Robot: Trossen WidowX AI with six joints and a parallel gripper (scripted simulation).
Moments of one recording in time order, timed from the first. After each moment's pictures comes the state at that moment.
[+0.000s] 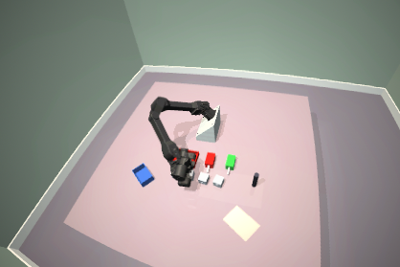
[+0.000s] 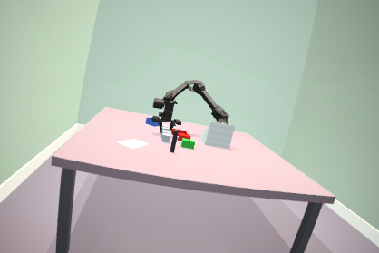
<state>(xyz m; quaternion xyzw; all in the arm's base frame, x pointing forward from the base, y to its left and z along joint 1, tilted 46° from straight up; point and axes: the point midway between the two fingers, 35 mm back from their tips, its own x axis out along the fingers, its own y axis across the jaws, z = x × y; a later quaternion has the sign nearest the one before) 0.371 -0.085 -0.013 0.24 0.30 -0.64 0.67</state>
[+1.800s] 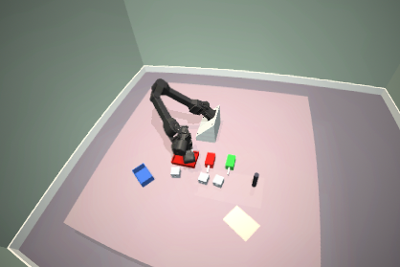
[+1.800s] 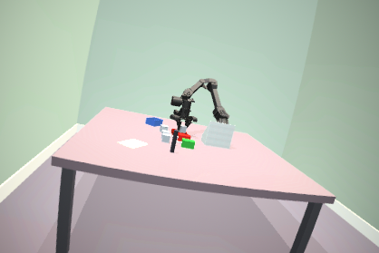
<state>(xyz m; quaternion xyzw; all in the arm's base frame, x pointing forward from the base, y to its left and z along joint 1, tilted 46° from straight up) 0.259 -0.084 0.025 0.12 0.40 -0.58 0.70</state>
